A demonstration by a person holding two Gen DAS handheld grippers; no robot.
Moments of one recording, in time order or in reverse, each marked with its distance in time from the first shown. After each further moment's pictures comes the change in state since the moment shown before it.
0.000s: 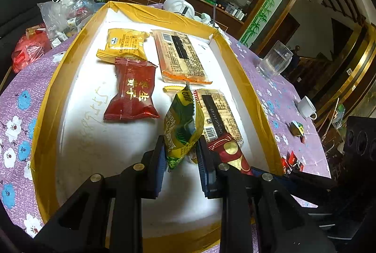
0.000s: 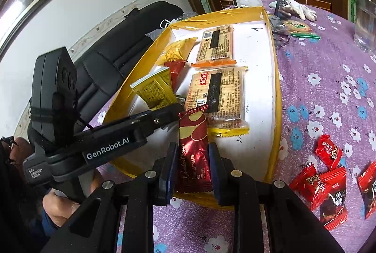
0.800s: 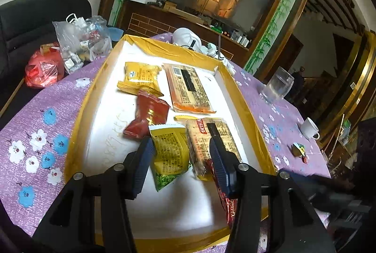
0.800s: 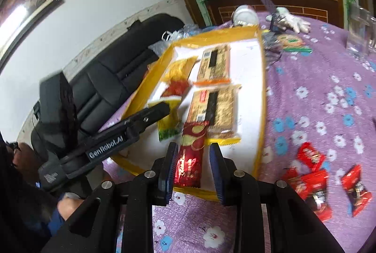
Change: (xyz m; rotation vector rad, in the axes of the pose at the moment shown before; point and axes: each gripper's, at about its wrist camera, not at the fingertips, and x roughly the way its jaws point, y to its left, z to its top) left arm -0.029 0.004 0.000 -0.013 -0.185 0.047; right arm -0.044 -0.004 0.006 0.021 -0.084 0.003
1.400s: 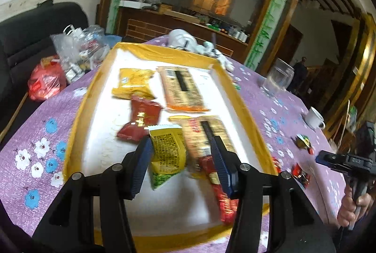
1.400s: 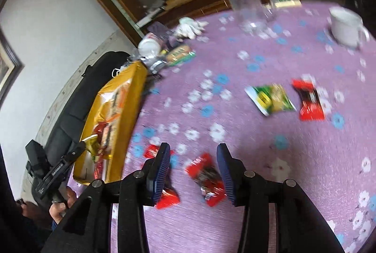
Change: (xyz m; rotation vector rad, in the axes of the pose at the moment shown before) left arm -0.004 -0.030 -0.003 0.099 -0.002 0.032; right arm -0.097 -0.188 -0.023 0.338 -0.071 -0.119
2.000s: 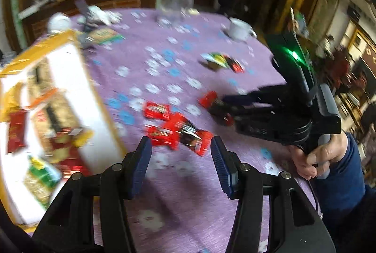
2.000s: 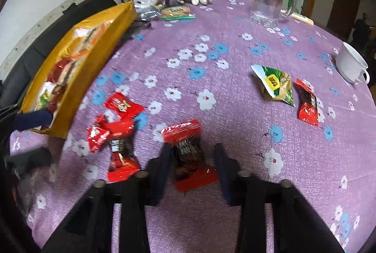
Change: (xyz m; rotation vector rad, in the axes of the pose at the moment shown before) left arm 0.020 -0.167 -0.041 0.449 0.361 -0.290; right arm 0.047 0.035 -0.031 -0.329 0.145 -0.315
